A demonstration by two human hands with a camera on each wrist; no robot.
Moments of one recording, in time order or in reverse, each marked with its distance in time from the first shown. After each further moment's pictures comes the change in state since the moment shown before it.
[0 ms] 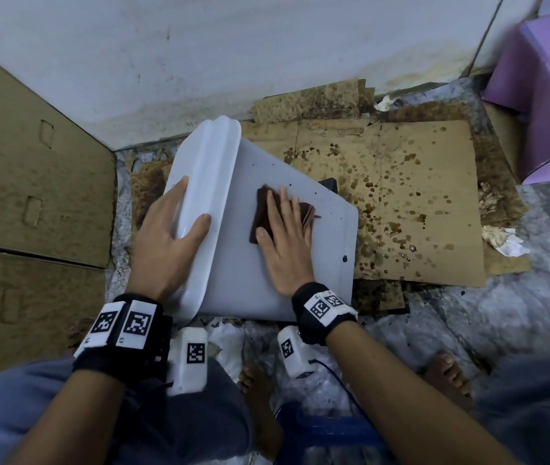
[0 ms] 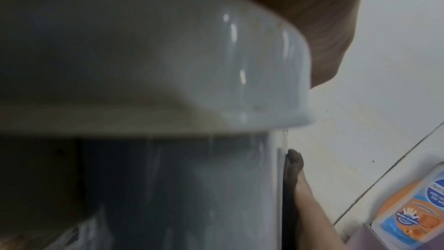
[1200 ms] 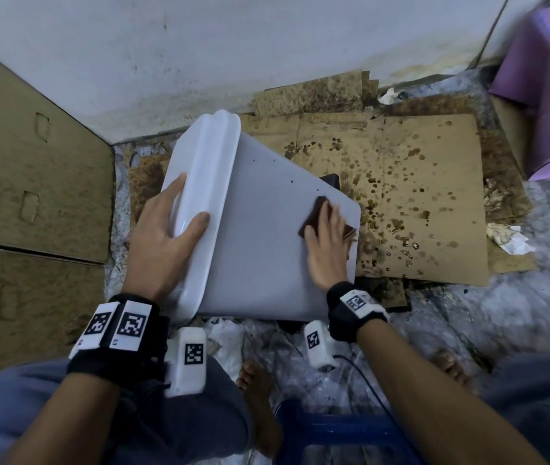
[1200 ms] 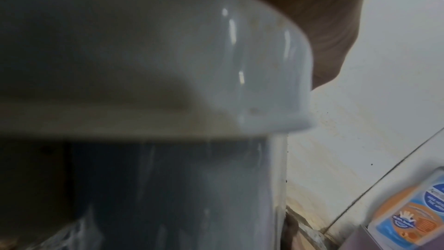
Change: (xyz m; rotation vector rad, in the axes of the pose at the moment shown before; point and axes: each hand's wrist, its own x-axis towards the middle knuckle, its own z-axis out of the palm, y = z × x) left_hand 0.003 -0.006 0.001 -0.019 0.009 -0.004; right_hand -0.003 0.058 -0.023 -0.004 -0.044 0.378
